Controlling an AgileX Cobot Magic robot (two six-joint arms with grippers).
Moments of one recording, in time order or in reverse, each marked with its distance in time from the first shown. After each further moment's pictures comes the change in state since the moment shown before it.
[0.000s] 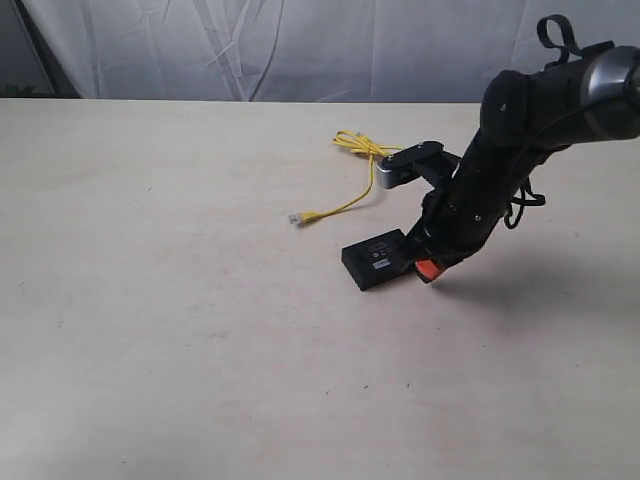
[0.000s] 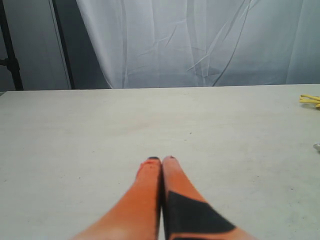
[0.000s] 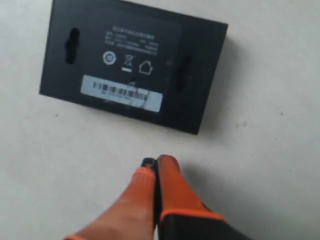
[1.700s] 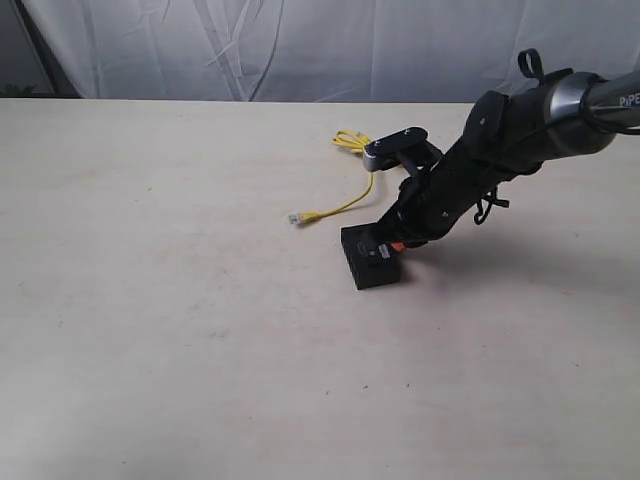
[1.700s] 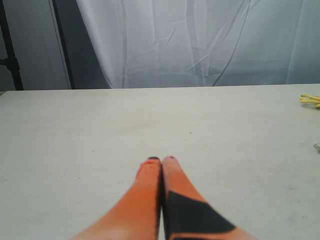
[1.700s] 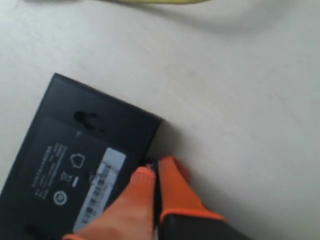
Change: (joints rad) left arm 0.000 0.000 0.000 0.000 0.000 0.000; right arm 0.002 0.118 -0.045 0.229 -0.258 -0.192
